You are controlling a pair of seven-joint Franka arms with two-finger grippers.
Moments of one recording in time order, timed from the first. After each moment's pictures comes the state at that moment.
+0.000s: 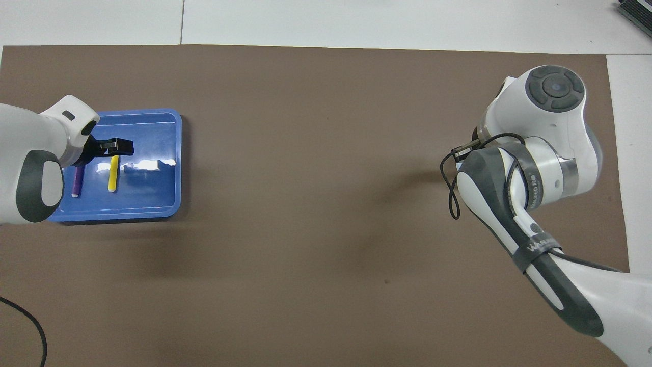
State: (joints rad) left arm 0.32 0.27 -0.29 -1.97 0.09 2.36 -0.10; right arm 0.02 0.31 0.15 -1.75 -0.20 2.01 -0.08
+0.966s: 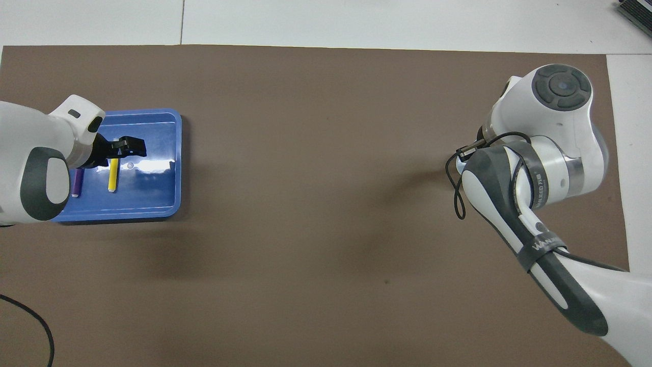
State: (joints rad) left arm 0.27 0.26 -0.29 -1.97 -0.05 2.32 -0.20; right arm 0.01 0.31 0.15 -1.75 -0.20 2.02 -0.10
